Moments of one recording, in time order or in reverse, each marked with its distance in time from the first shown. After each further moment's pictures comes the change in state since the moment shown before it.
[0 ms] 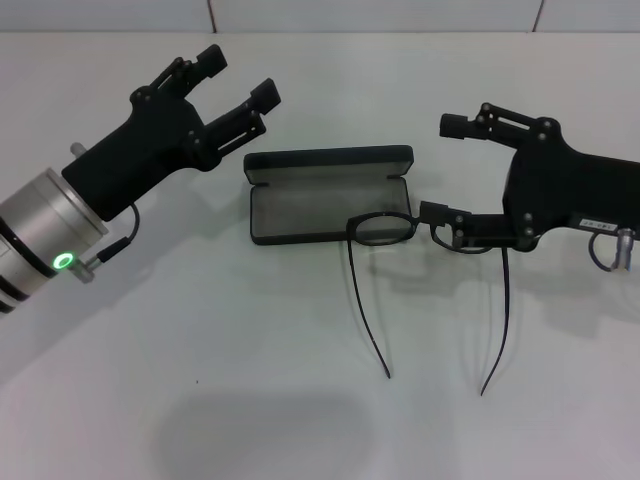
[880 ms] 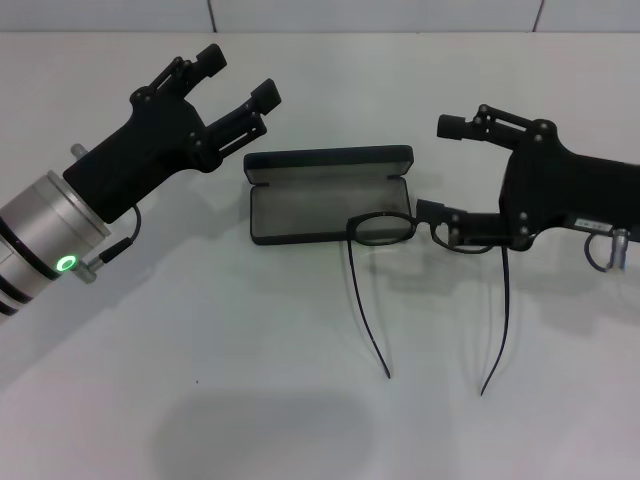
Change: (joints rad) left arm -0.014 0.000 -0.006 -0.042 -0.017 0.021 0.048; right arm -0.003 0.008 0.001 -0.007 0.001 0.020 0.029
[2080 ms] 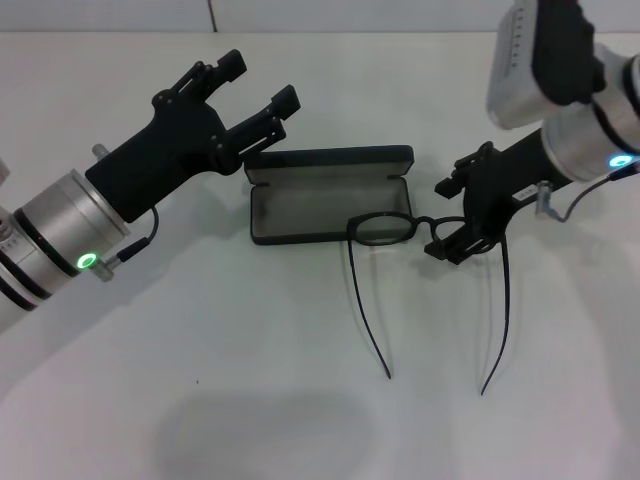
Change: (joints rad) left arm -0.050 0.000 0.006 -0.067 0.000 -0.008 0.031; right arm 0.279 0.015 -0.268 -0.442 -0.947 0.250 1.096
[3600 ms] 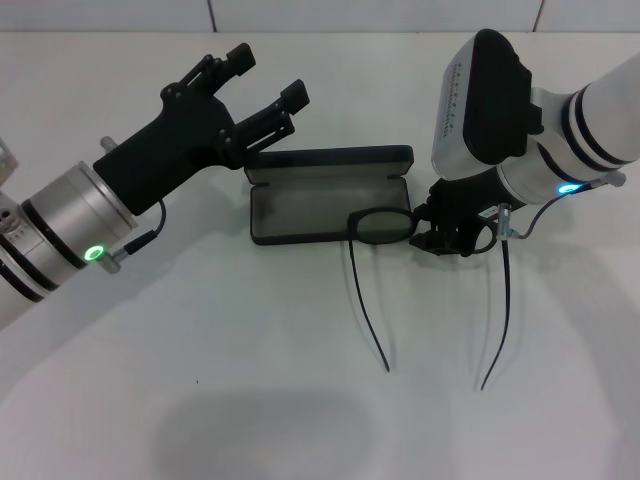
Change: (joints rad) left arm -0.021 0.000 0.000 -0.005 0.004 -0.002 0.000; right arm 0.027 0.003 -0.243 0.085 0.036 0.240 0.033
